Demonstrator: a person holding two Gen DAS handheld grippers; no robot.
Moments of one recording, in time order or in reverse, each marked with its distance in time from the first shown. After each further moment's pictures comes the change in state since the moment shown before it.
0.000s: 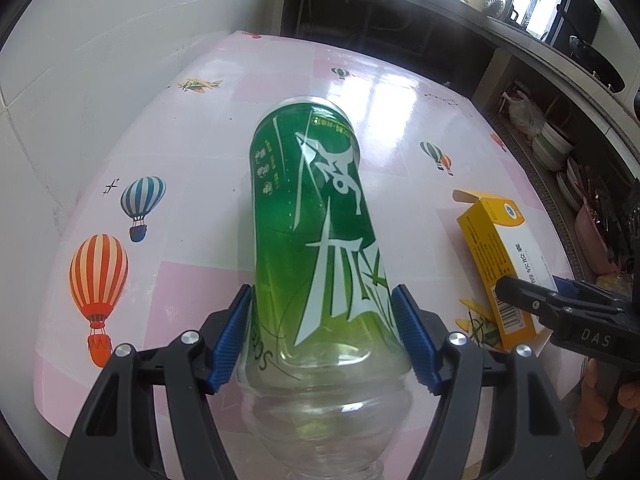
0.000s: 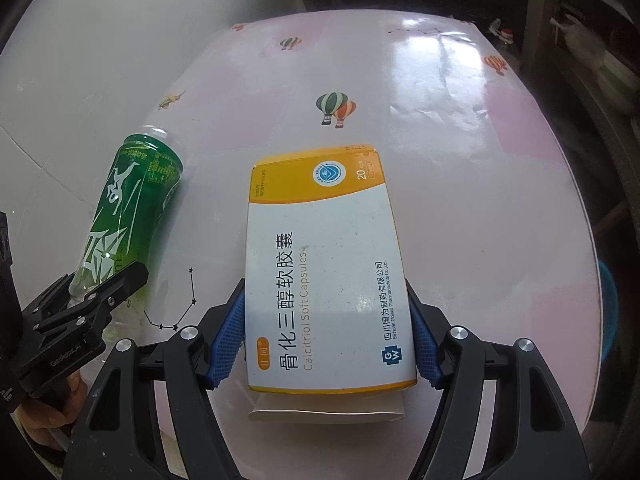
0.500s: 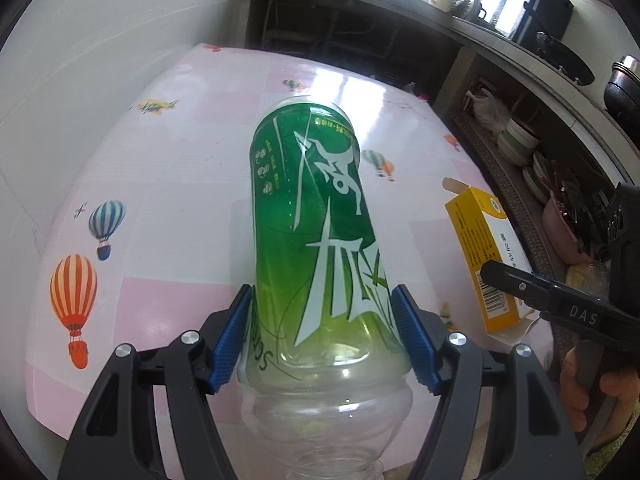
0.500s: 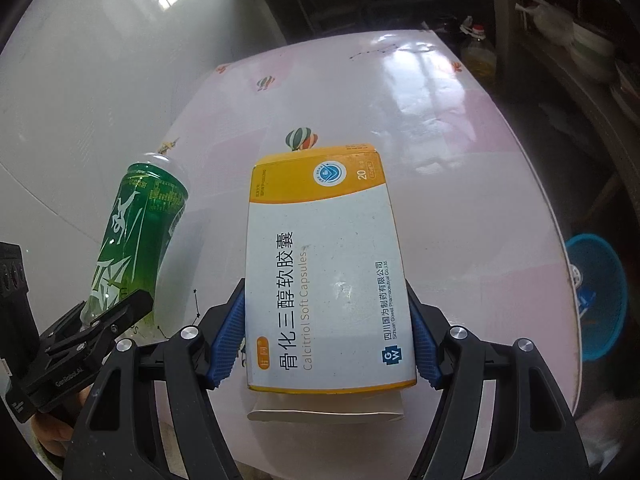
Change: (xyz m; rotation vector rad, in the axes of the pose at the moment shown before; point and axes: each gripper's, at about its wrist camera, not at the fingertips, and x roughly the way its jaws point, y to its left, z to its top) left arm -0.021 -0.037 0.014 0.061 -0.011 -0.105; right arm -0.043 -0.047 -0.008 0.143 -0.102 0.064
